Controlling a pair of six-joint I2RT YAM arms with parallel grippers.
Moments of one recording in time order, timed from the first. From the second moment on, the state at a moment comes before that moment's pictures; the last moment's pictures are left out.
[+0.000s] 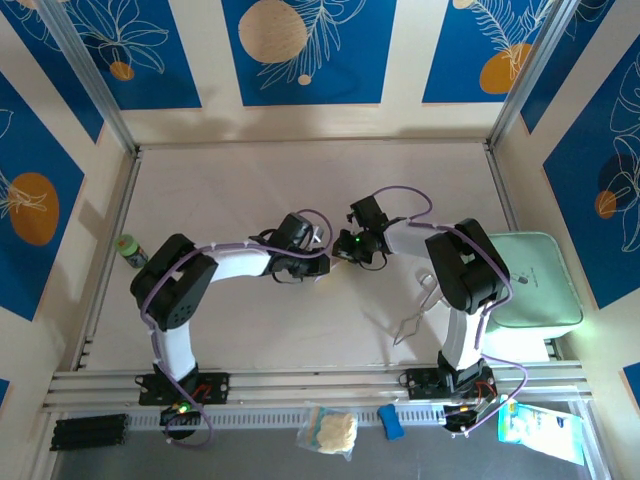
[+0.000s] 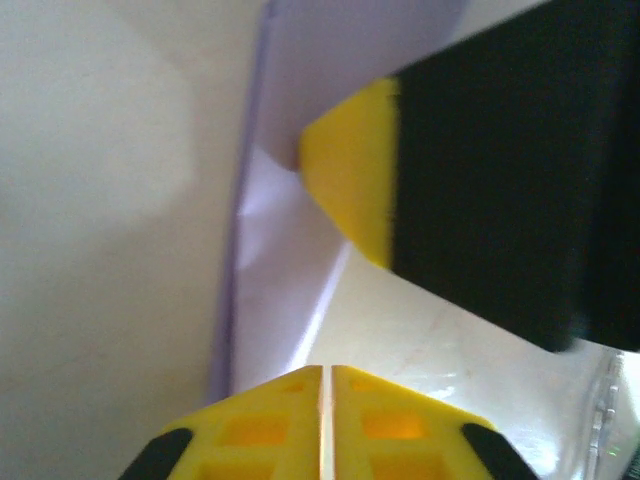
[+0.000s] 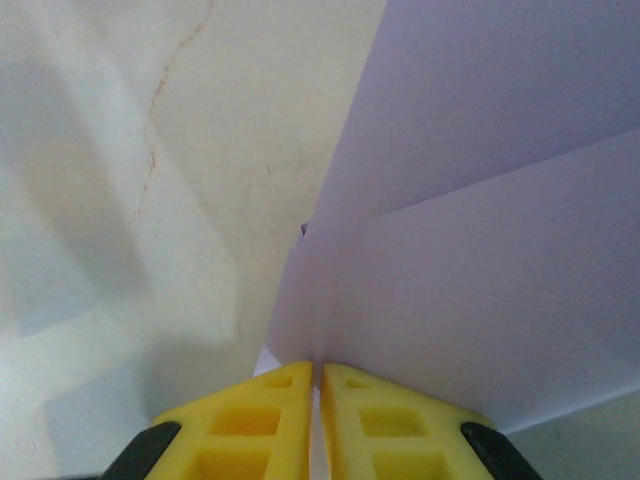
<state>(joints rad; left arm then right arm) -0.70 1.84 1.01 -0.07 0.39 -0.68 0.47 1.88 1.03 -0.23 -0.37 0.69</state>
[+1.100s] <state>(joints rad) -0.62 1.89 0.98 -0.05 0.46 -0.62 0.46 1.95 1.13 -0.30 -0.42 0.61</state>
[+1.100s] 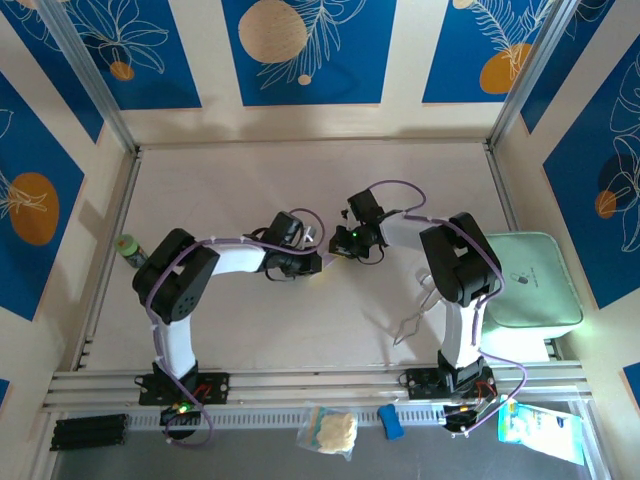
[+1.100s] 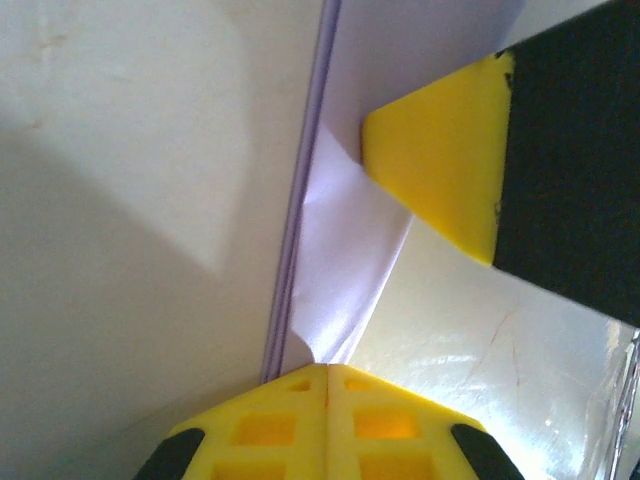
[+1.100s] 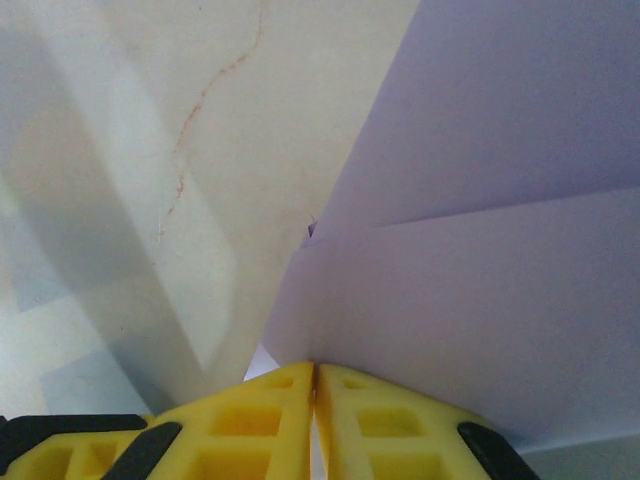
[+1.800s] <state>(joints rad) -0.61 1.67 0.95 -0.26 0.49 -0.45 0.47 1.97 1.16 -0.33 -0.45 0.56</state>
